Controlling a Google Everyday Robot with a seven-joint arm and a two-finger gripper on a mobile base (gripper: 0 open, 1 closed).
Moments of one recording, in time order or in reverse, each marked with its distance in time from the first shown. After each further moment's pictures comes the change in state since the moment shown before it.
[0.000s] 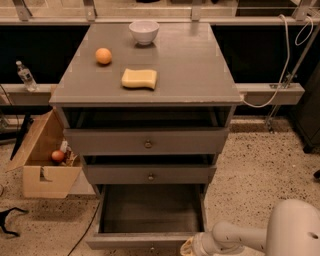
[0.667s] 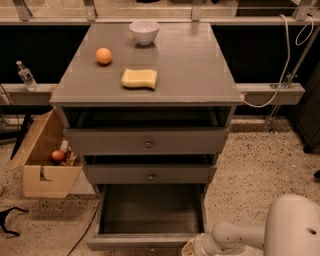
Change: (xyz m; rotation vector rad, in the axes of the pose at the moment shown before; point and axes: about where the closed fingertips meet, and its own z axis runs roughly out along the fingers) arm 0.003 0.011 -0.008 -0.016 0.030 0.029
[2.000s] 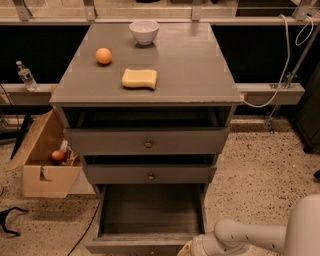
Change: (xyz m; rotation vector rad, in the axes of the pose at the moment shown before) arm -0.066 0.044 -0.049 -0.114 -0.097 -0.022
